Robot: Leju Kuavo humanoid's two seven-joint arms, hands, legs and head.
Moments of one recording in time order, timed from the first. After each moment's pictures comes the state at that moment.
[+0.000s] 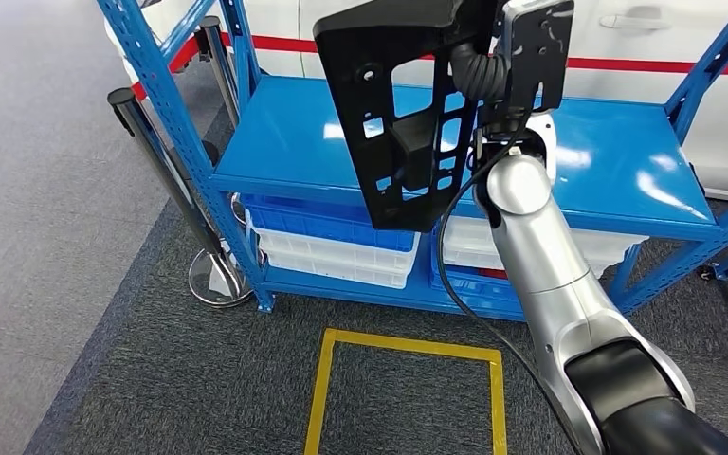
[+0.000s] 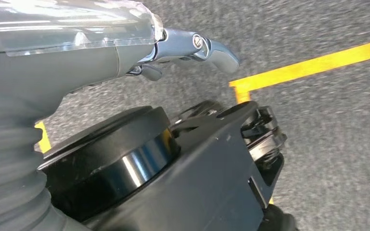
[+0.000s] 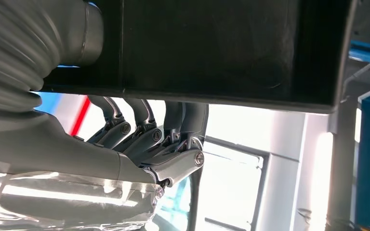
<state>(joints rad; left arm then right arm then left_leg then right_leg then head) -0.07 -0.21 0.81 -0.19 -1.19 0.09 -0.48 -0.90 -0.01 0.36 -1.38 0.09 -0.31 -0.11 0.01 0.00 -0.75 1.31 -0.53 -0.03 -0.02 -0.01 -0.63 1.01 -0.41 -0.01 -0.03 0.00</state>
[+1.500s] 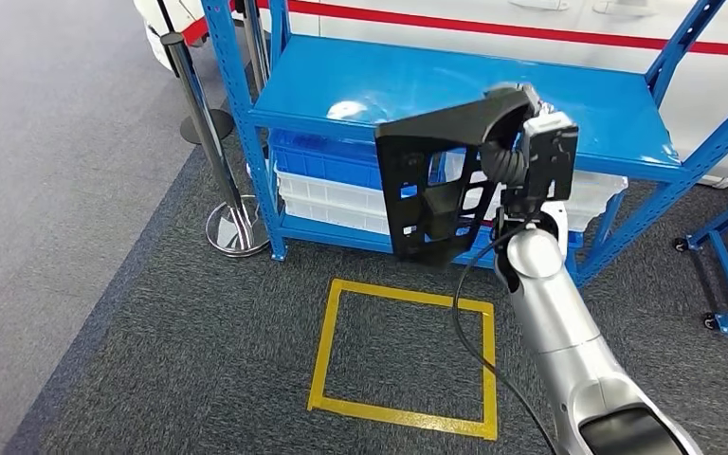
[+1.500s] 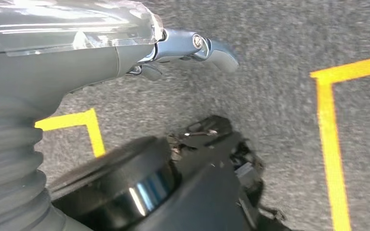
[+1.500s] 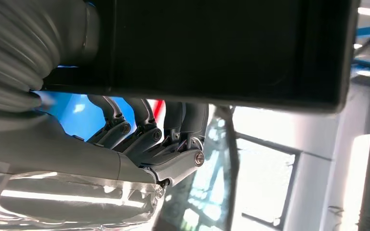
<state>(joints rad) -0.05 -0.19 0.80 -0.19 -1.19 0.09 -0.46 -0.60 -0.08 0.25 -1.40 0.09 -0.32 -0.27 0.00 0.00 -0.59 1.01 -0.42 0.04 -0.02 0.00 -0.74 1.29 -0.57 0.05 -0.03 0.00</state>
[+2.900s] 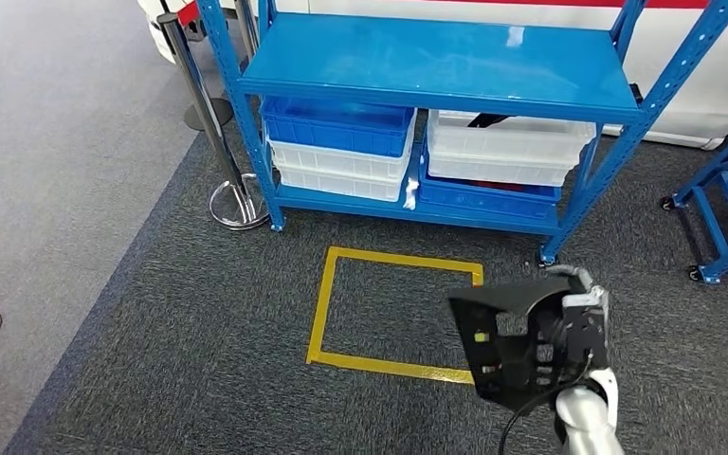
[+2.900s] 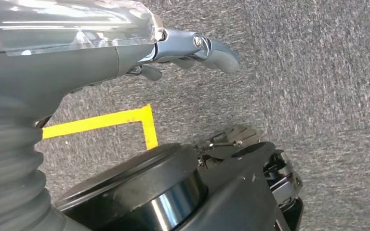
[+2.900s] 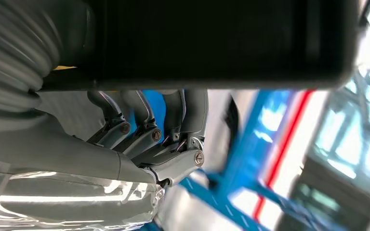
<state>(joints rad) -0.04 -0.21 0.84 -0.20 -1.27 0.21 -0.41 -0.04 -0.07 -0.13 -1.47 0.23 -0.29 -0.38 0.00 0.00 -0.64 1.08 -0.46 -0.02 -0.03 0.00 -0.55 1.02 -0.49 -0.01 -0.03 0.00</state>
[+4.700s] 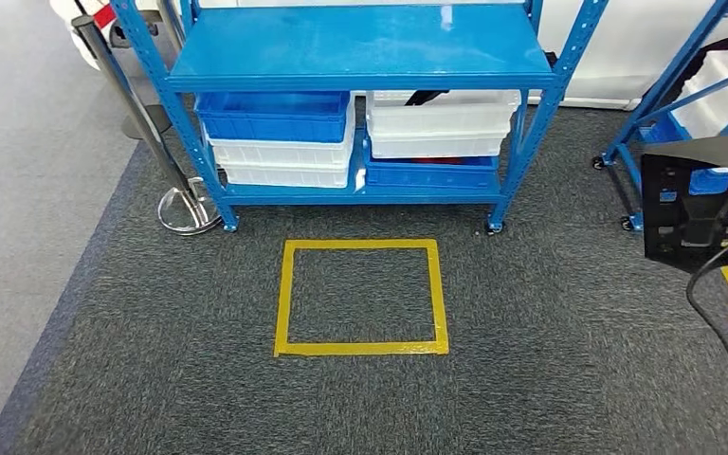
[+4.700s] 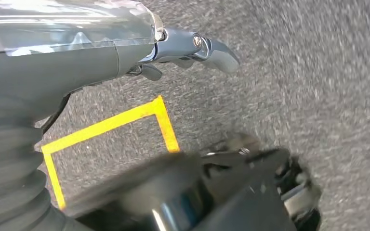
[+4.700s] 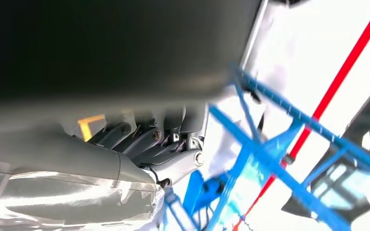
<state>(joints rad) -0.06 -0.20 0.85 -0.20 -1.29 0.18 -0.32 -0.80 -0.62 -0.16 -0.73 0.33 -0.16 -0.06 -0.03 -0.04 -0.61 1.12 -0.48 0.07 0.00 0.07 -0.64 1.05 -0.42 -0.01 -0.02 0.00</state>
